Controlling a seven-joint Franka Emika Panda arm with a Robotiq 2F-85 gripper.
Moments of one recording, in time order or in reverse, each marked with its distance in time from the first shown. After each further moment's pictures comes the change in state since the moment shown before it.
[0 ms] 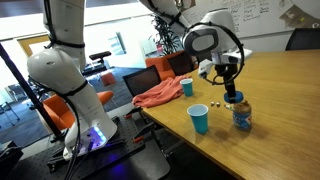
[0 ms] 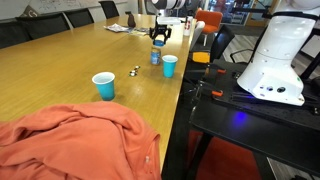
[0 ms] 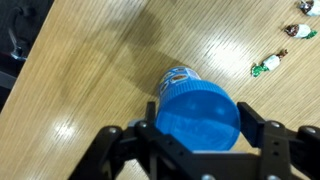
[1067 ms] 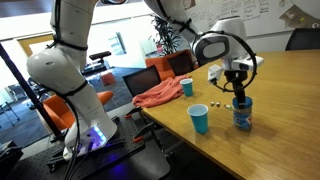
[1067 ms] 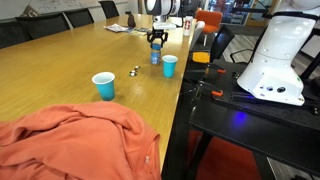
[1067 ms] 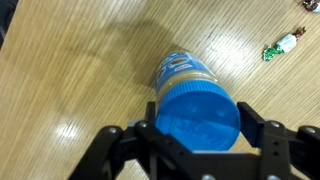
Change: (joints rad) arm -0.014 0.140 0.000 0.147 0.033 -0.010 0.000
